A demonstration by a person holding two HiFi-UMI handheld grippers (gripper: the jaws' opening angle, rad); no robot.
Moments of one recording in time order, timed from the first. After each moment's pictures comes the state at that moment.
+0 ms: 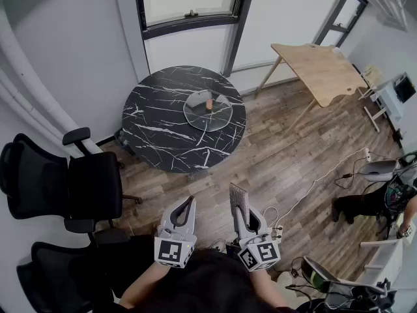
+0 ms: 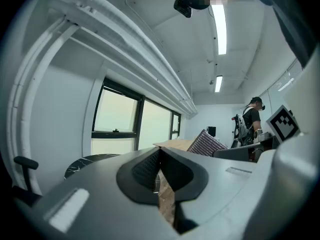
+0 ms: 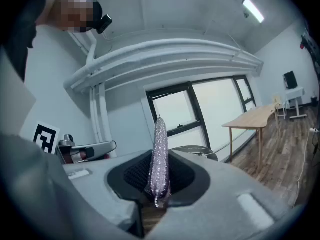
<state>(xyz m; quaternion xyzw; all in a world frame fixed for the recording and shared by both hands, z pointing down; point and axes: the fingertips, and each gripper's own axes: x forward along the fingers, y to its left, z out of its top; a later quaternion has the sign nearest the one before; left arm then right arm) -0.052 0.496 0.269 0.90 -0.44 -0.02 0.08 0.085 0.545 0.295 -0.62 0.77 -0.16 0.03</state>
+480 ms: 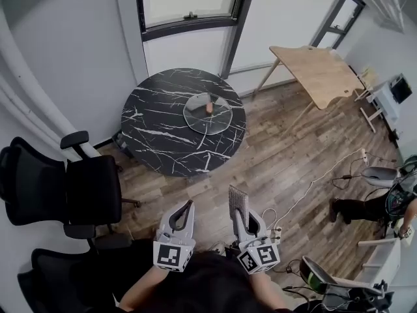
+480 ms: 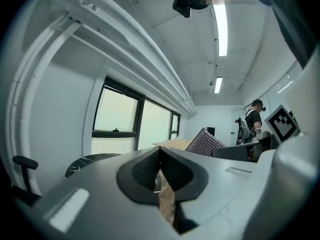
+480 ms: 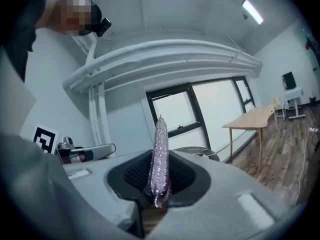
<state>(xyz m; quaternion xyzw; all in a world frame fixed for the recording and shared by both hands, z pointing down) -0.075 0.489 0.275 0.90 -0.43 -0.01 0.08 0.066 0.536 0.292 -0.63 0.76 -0.16 0.03</state>
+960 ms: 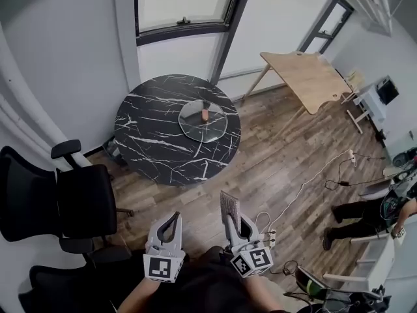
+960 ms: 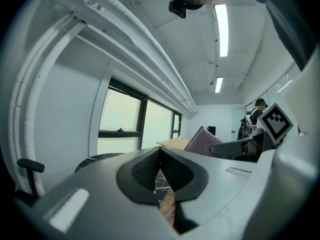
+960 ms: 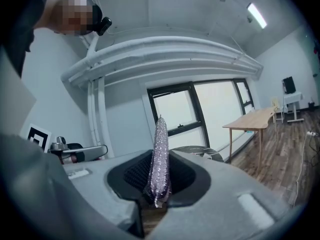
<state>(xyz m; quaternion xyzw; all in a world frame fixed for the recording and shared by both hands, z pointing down) -0.142 0.477 0.291 0.90 -0.43 0.01 0.08 0.016 0.513 0.303 -0.64 0.75 -0.15 0.02</state>
